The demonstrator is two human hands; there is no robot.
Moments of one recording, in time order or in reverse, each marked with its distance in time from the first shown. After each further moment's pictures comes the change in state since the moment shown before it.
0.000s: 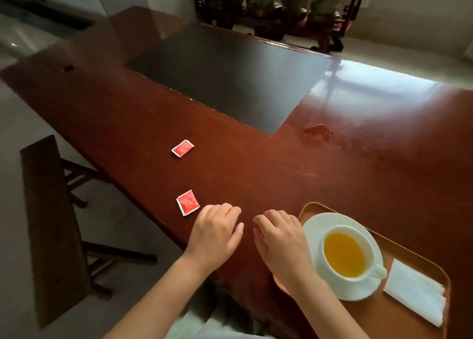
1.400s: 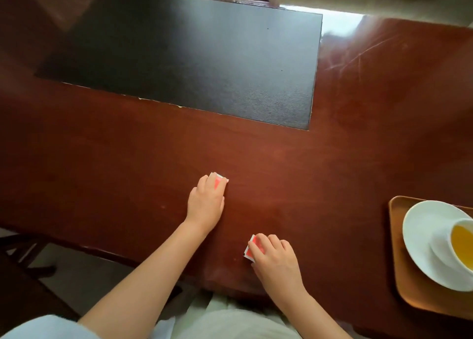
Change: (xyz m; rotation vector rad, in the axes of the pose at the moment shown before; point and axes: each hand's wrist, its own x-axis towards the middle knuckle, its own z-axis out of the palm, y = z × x) left_hand 0.170 -0.300 0.057 0.101 -0.290 0.167; right_hand 0.136 -0.142 0.196 -0.314 -0.249 0.324
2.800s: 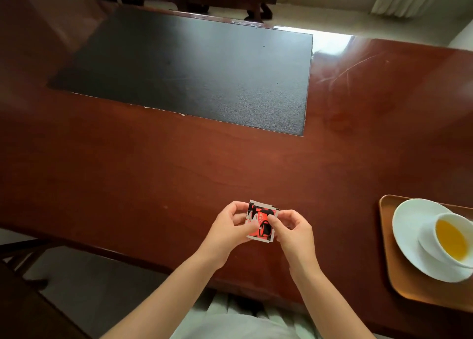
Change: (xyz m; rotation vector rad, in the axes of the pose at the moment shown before) left_hand -0.069 0.056 -0.051 -1.595 -0.358 -0.359; right_hand 0.021 0.009 -0.058 1.383 0.218 0.808
